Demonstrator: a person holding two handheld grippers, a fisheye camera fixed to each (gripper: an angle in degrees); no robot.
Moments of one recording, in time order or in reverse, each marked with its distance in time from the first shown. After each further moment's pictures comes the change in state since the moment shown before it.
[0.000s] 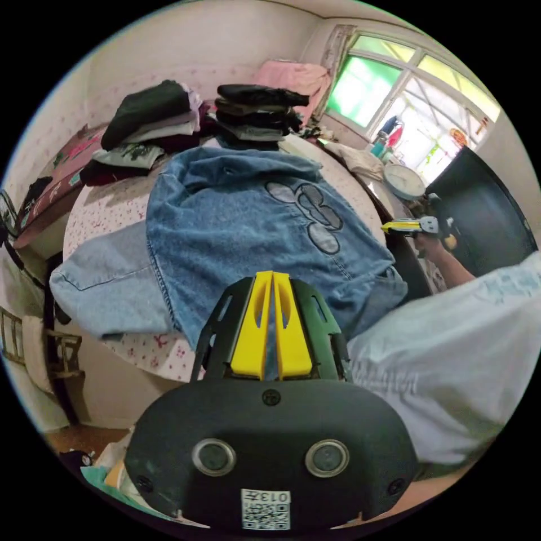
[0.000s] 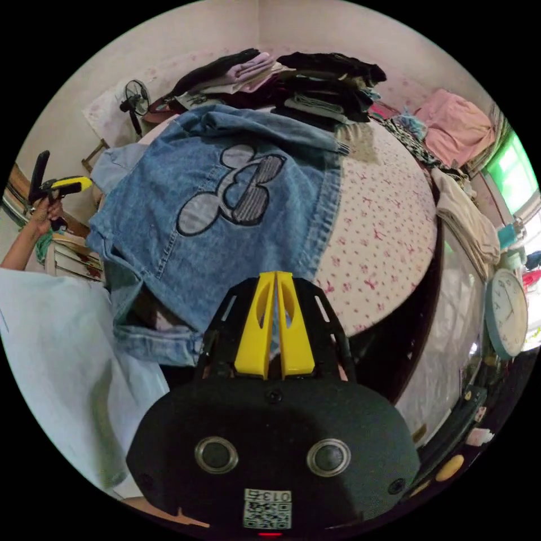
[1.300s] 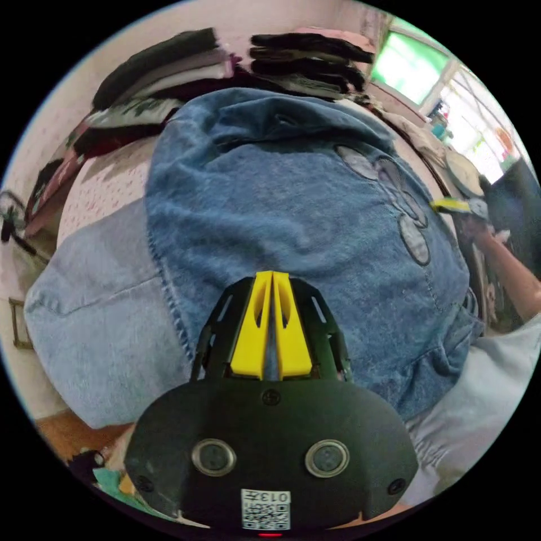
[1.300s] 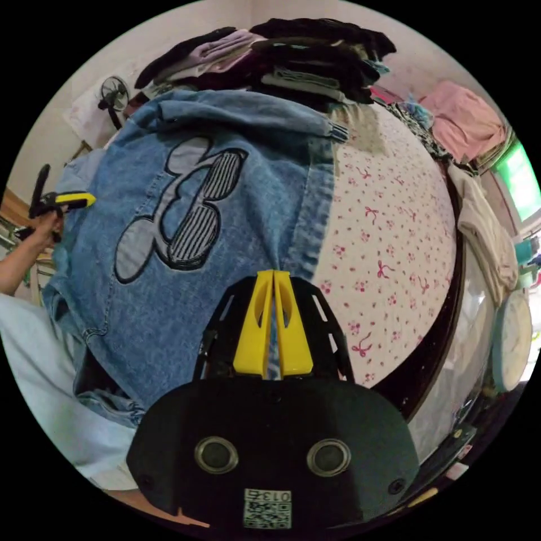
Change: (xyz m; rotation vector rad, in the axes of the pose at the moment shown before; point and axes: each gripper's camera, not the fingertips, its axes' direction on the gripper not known) left arm -0.065 -0.075 0.118 -0.149 -0.185 -0.102; right arm 0.126 -0.124 0.116 -0.061 0.002 0.026
